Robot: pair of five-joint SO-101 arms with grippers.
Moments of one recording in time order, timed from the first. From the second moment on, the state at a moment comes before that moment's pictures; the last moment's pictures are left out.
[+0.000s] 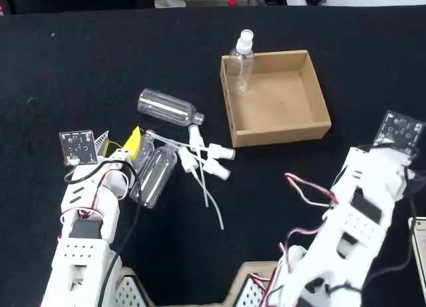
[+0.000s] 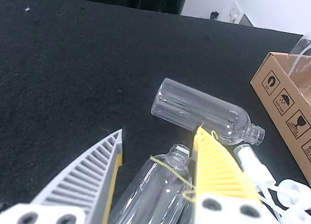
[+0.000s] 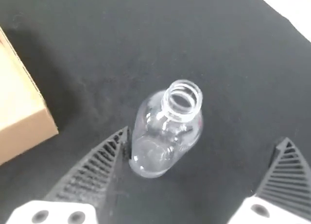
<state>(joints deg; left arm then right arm) -4.0 -70.2 94.9 0.4 6.8 39.3 -43.6 70.4 16.0 14.2</state>
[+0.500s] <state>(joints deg) -4.0 -70.2 94.9 0.4 6.8 39.4 -28.4 62.5 14.8 14.5</state>
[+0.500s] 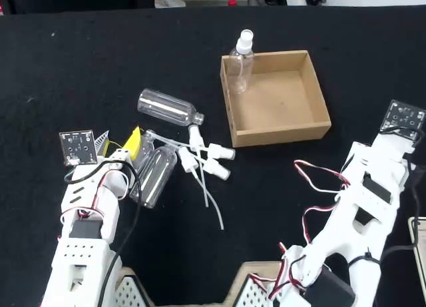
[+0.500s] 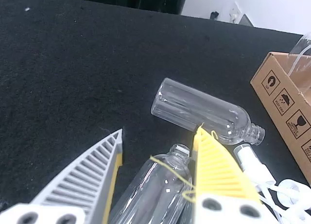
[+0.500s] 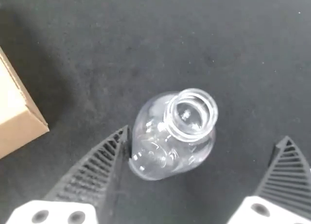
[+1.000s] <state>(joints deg) -4.0 -70.2 94.9 0.4 6.8 39.4 -28.4 64.7 4.4 14.5</state>
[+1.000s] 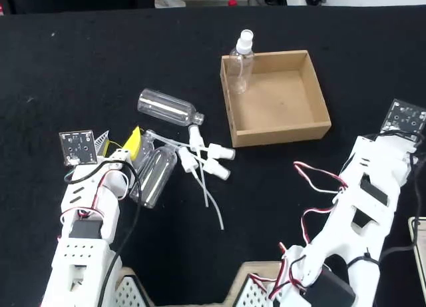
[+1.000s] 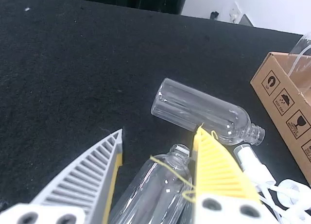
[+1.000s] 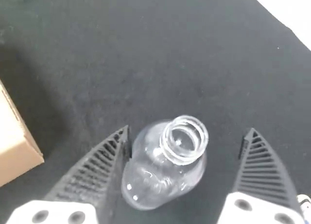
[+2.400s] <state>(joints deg) -4.0 -70.2 94.9 0.4 6.8 36.8 -28.4 68.4 -2.7 11.2</state>
